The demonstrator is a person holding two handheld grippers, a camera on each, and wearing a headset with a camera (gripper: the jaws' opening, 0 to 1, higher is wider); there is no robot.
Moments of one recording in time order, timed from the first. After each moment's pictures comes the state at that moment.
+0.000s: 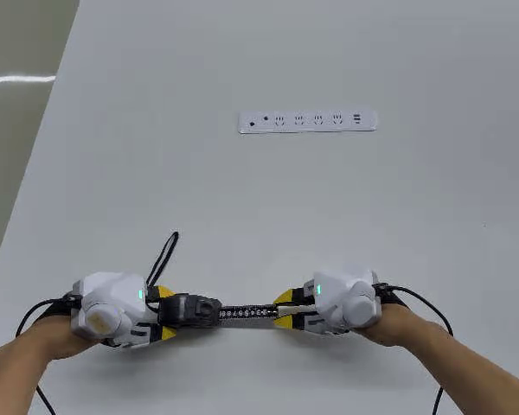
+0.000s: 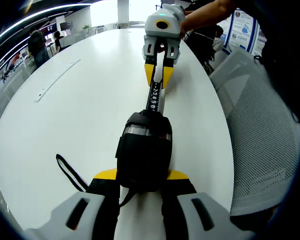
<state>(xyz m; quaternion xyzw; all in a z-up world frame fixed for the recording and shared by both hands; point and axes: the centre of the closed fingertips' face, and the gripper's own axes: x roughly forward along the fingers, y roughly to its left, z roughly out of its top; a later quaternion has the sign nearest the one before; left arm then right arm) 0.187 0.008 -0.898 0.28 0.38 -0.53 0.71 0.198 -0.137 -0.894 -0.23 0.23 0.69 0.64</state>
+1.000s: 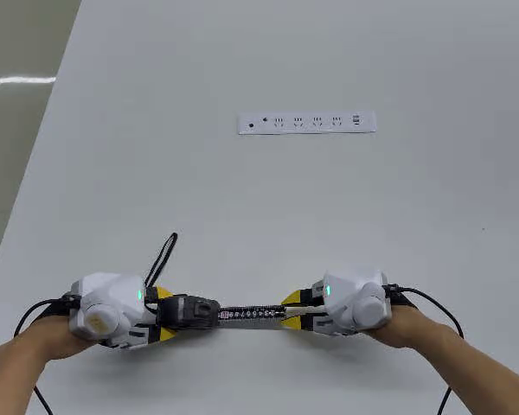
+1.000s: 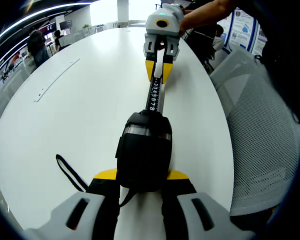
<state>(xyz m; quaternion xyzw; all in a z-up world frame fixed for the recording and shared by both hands) 0.187 0.008 -0.898 0.28 0.38 -0.53 0.70 0.200 -0.153 -0.894 -0.23 0.23 0.69 0.65</state>
